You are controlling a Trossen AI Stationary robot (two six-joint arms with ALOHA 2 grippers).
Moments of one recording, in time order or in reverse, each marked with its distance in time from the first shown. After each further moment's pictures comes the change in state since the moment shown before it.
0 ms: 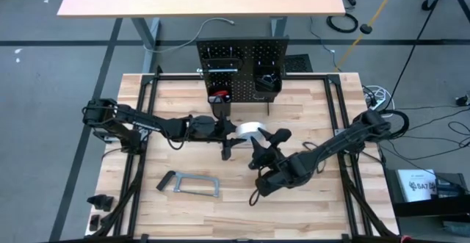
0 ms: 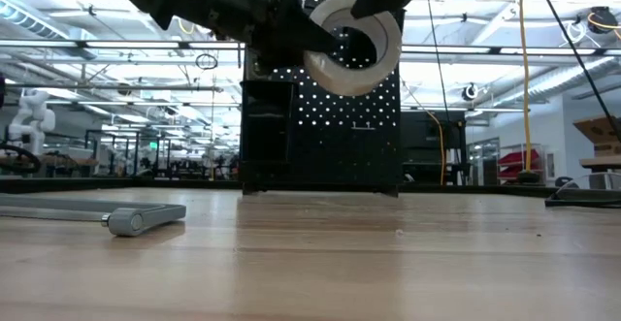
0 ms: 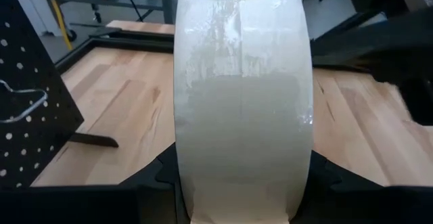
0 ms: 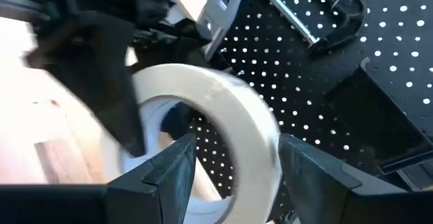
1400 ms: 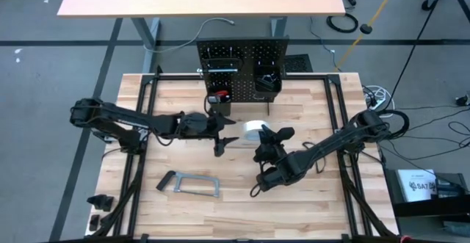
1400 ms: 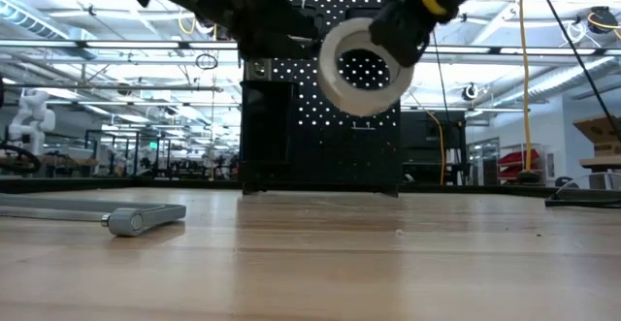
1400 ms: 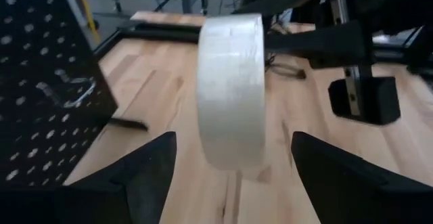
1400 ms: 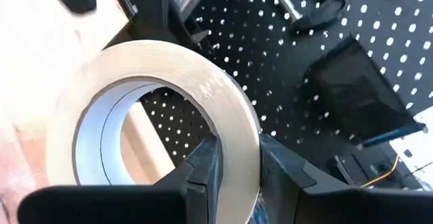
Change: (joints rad) left arm 0.000 -0.143 0.000 -0.208 -0.075 0.001; right arm -0.037 0.023 -0.097 -0.102 0.097 0.069
